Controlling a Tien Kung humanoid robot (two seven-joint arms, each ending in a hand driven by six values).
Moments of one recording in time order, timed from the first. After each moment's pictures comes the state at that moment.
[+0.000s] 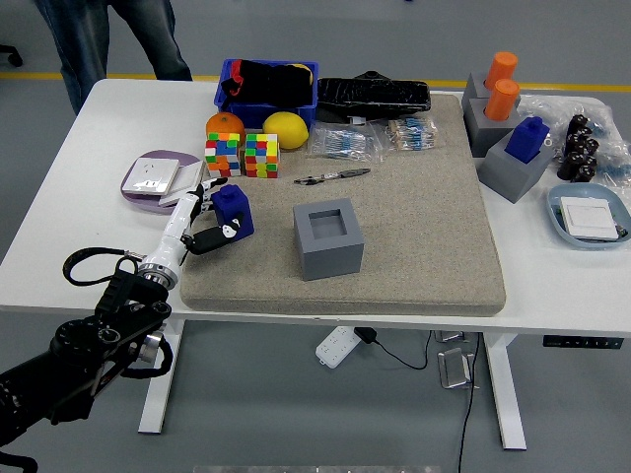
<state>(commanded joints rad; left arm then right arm) -0.63 0.13 -0.40 -0.63 0.65 0.44 -0.45 0.04 -0.40 1.55 0.27 -1.81 0.25 0.01</state>
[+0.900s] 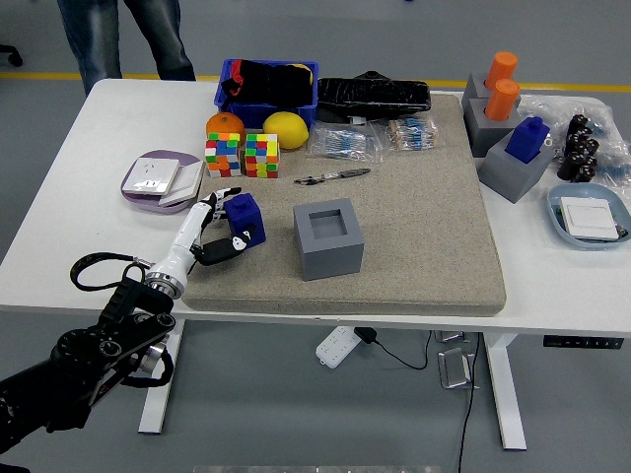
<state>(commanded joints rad) -0.61 0.15 -0.38 -0.70 0.74 0.45 -0.44 0.04 -0.40 1.55 0.26 -1.81 0.25 0.01</state>
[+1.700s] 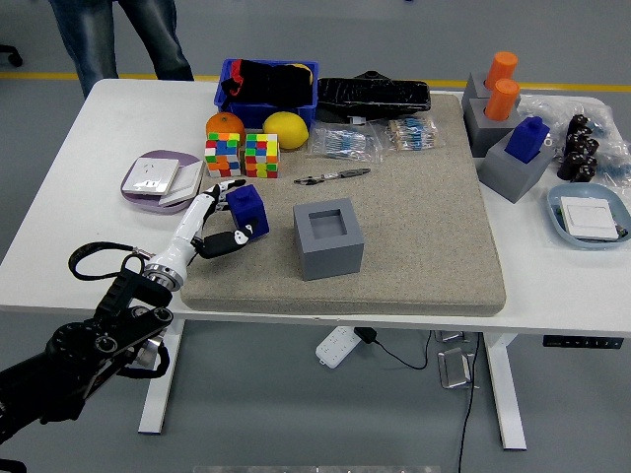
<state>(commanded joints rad) -0.63 0.19 -0.43 -0.78 0.81 0.45 -0.43 0.04 -0.41 1.55 0.27 -1.81 0.25 0.01</state>
